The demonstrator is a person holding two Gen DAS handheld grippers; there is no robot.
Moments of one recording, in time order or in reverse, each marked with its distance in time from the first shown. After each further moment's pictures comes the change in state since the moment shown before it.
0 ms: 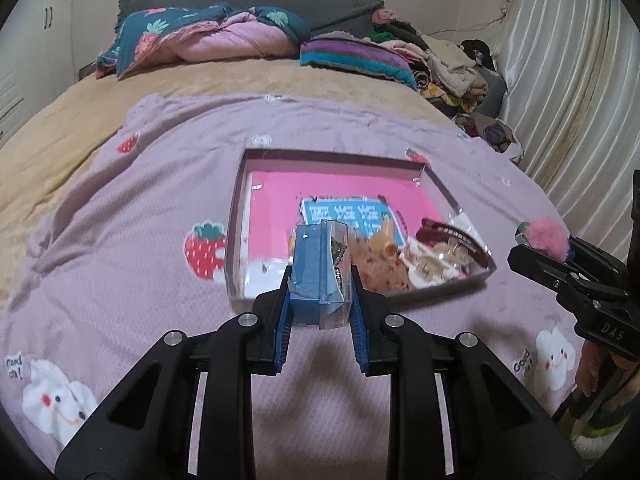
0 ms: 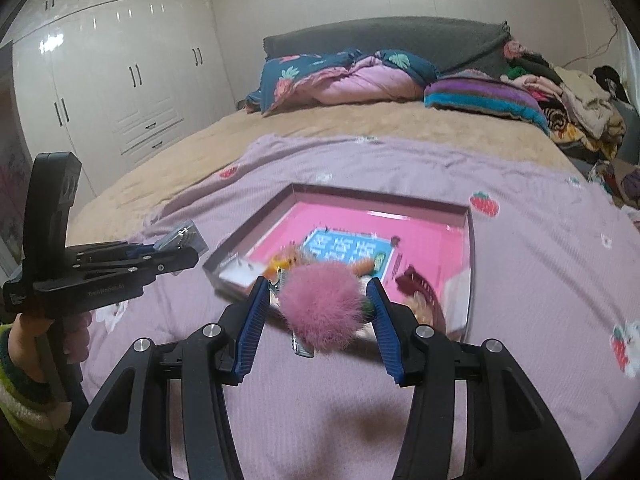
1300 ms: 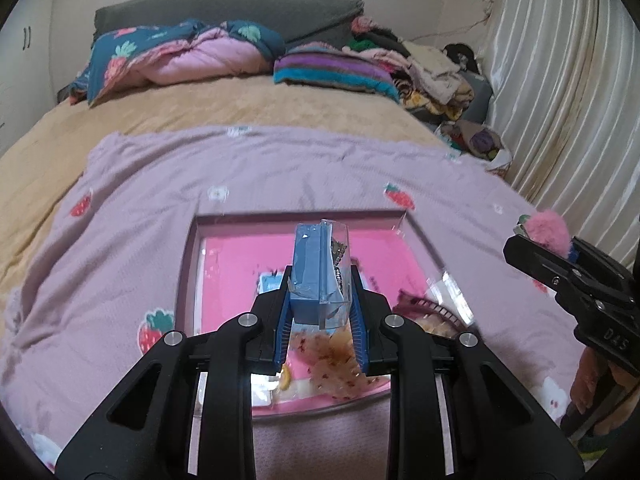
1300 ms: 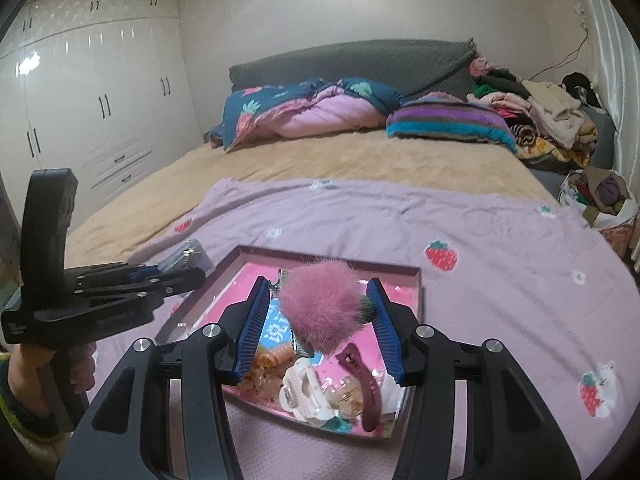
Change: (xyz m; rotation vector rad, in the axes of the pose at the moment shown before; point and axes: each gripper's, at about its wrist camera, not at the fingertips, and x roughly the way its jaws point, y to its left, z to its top) left arm 0.053 -0.031 0.068 0.048 -0.015 -0.042; right arm 0.012 -0.047 0.050 0.056 -0.083 -0.102
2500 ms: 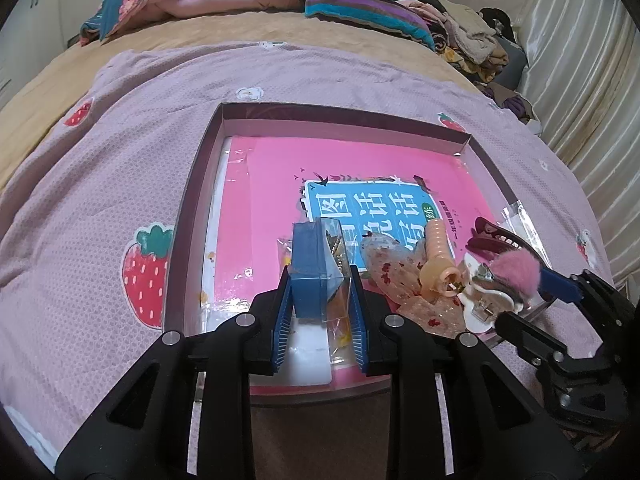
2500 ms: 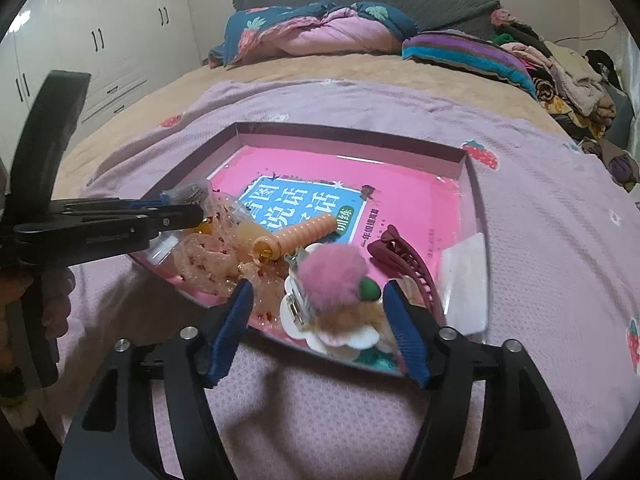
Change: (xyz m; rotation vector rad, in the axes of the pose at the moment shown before) left arm 0.057 0.043 -0.055 -0.074 0.175 0.044; right arm 0.072 0.021 -0.081 -0.053 0.242 -0.018
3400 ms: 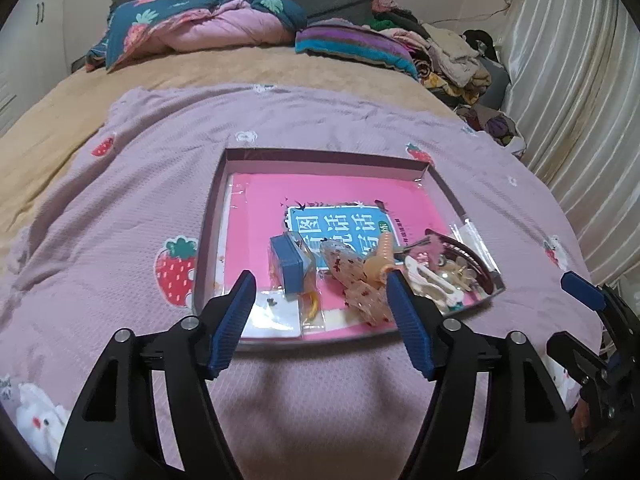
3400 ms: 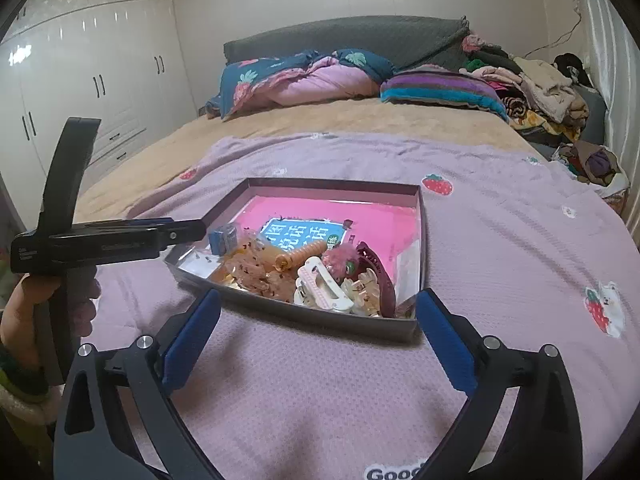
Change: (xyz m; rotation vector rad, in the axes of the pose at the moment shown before) left arm -0.079 -0.021 -0.010 0.019 -0.112 -0.011; right arm -0.109 0.000 -0.025 0.070 -0.170 -0.008
